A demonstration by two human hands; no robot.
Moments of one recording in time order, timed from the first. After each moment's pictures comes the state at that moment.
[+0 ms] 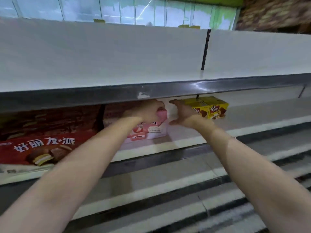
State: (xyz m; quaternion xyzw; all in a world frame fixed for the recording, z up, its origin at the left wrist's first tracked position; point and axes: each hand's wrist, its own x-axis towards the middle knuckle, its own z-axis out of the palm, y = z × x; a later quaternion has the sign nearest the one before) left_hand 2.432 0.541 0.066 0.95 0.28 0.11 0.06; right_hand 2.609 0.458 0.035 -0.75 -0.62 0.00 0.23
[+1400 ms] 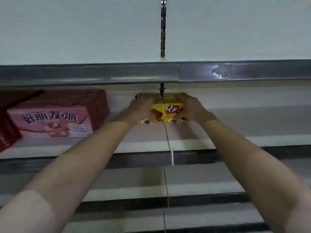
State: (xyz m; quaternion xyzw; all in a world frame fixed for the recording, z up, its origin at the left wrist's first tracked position) left_hand 2.705 0.528 0.009 0.89 0.43 0.14 0.02; right_hand 2.918 0.467 -0.003 -0.67 -0.70 0.00 0.25
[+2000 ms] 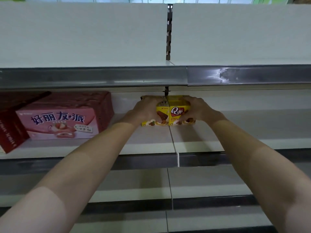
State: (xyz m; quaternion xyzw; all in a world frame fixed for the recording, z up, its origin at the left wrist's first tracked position) left_hand 2.701 0.534 0.011 0.91 0.37 0.19 0.06; right_hand 2.922 0.468 0.006 -0.69 -0.67 0.08 0.25
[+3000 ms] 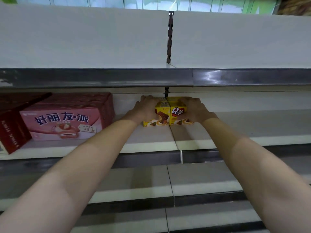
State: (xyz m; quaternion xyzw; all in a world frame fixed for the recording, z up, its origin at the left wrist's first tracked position) left_hand 2.688 0.527 0.016 0.89 0.43 0.16 0.05; right_hand 2.891 0.451 0.013 -0.73 -0.66 -0.03 0.17
